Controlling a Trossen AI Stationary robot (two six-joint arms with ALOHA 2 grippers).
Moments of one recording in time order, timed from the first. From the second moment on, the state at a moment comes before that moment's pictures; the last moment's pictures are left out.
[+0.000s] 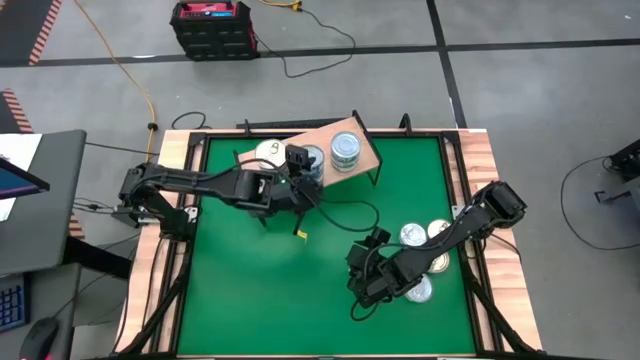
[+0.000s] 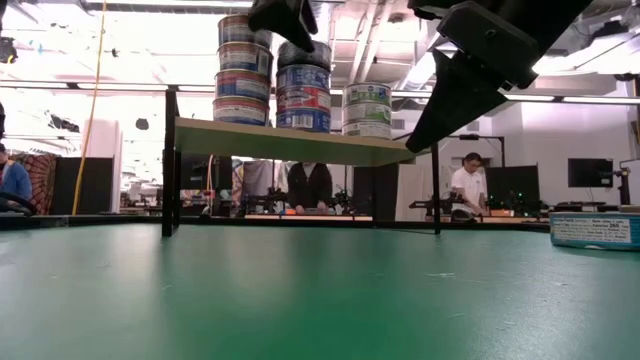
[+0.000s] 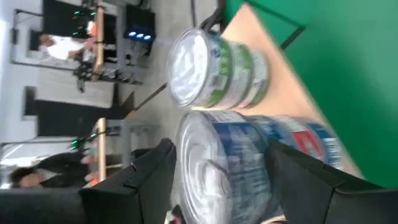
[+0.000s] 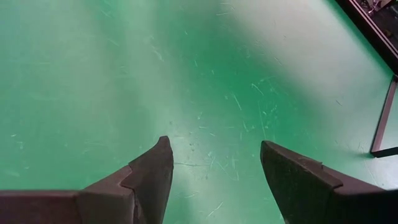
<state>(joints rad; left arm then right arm) -0.10 1.64 1.64 -0.74 -0.89 0.60 0.53 1.80 1.22 -0.69 0.79 0.78</state>
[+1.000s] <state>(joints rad) -0.41 1.64 1.34 -0.75 -0.27 -0.02 0.70 1.71 1.22 -1.07 0.75 1.16</state>
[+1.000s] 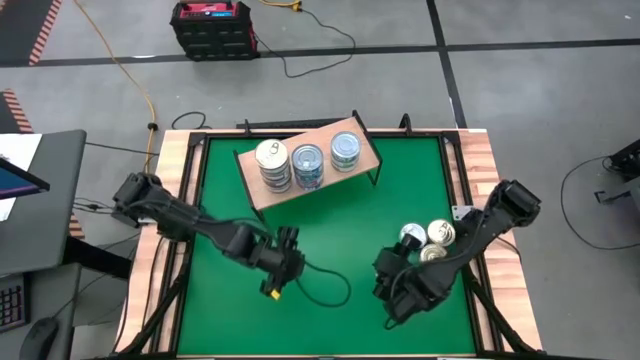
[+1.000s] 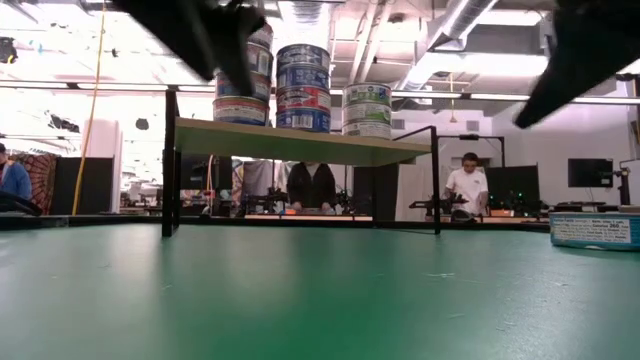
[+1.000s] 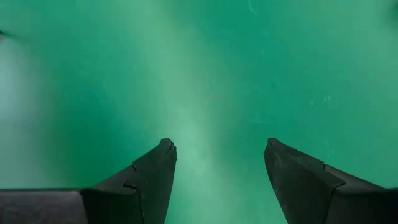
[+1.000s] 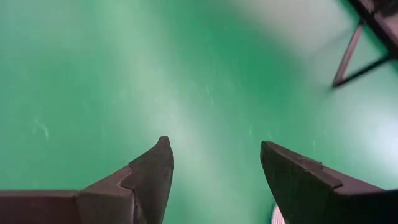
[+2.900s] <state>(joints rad) -0.63 1.54 0.72 0.01 -0.69 -0.29 0.26 1.88 1.43 -1.09 0.18 0.61</state>
